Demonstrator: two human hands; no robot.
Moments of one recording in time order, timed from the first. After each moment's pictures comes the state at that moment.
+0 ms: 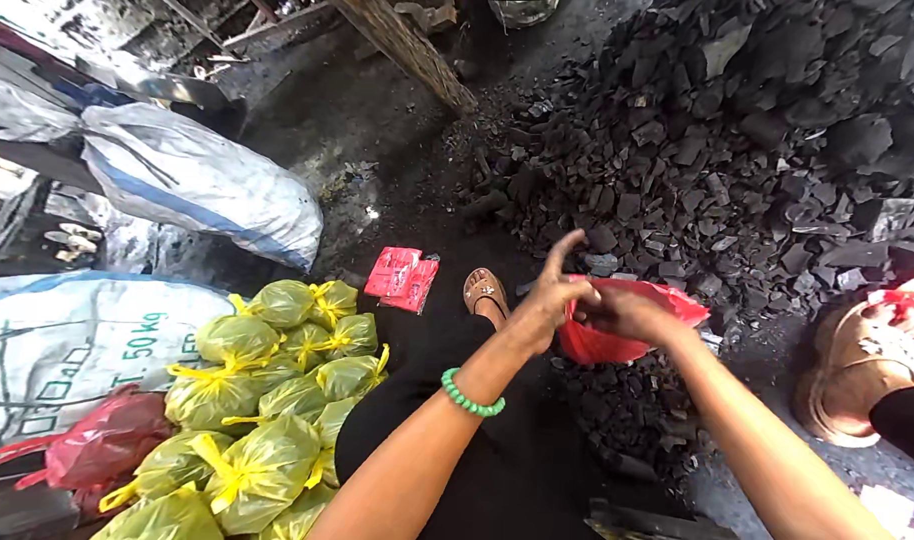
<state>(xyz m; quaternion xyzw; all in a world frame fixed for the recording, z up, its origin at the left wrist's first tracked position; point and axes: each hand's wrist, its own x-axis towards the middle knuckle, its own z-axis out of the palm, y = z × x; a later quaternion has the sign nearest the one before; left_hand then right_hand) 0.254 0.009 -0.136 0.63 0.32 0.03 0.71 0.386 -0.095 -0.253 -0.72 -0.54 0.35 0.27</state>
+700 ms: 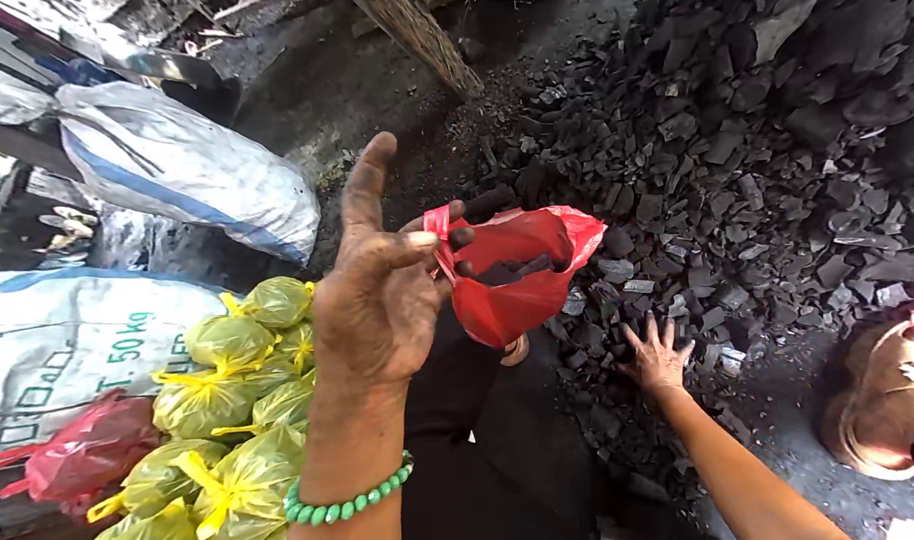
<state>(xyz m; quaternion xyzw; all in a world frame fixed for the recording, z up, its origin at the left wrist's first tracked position) 0.179 0.063 -0.041 0.61 0.27 0.30 0.68 0.352 -0.117 -0.405 -0.89 -0.35 0.28 0.06</state>
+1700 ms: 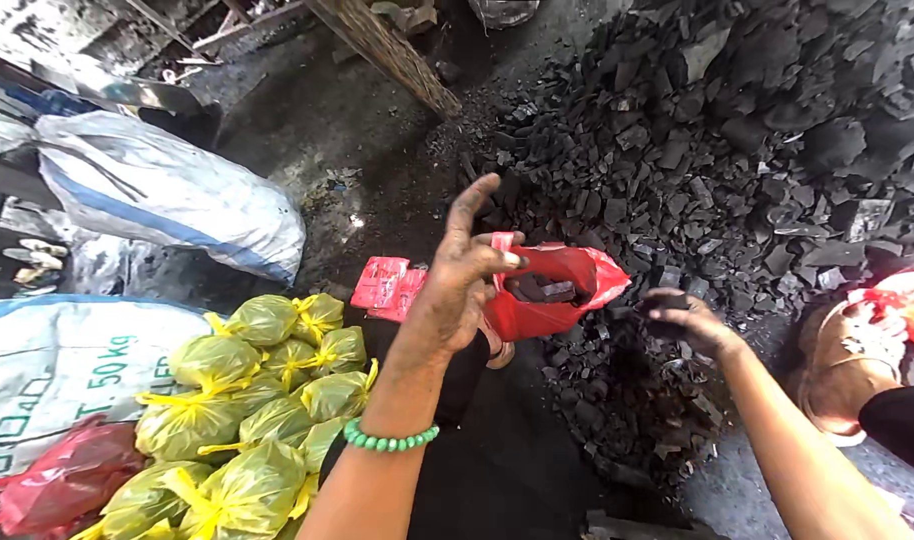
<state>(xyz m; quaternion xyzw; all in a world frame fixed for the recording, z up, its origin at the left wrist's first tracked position) 0.230 0.053 -0.069 0.67 0.26 0.16 0.67 0.449 -0.169 -0.341 -0.62 -0.17 0.48 0.60</state>
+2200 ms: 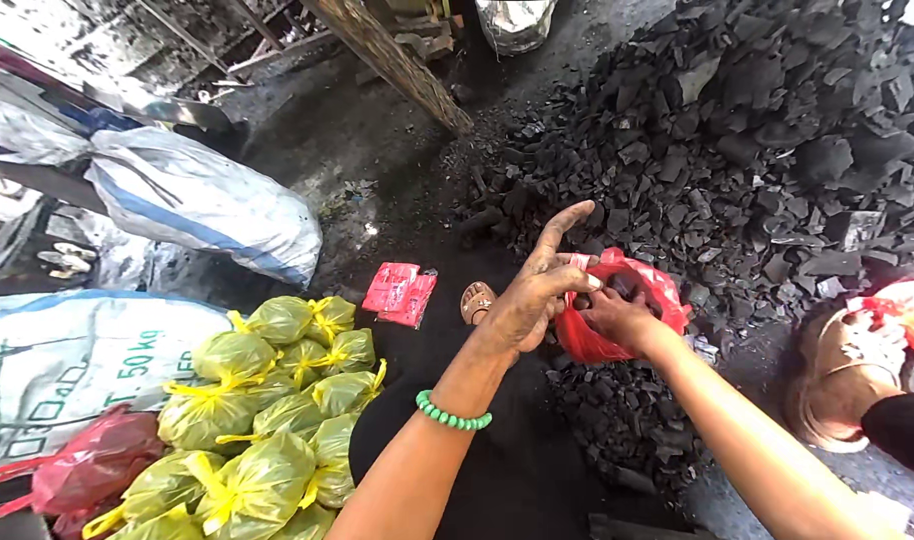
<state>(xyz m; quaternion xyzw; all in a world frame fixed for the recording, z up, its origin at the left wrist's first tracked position) 0.254 0.015 -0.088 0.64 0.17 0.07 0.75 0.375 -0.080 -0.200 -0.76 -0.54 0.36 0.09</state>
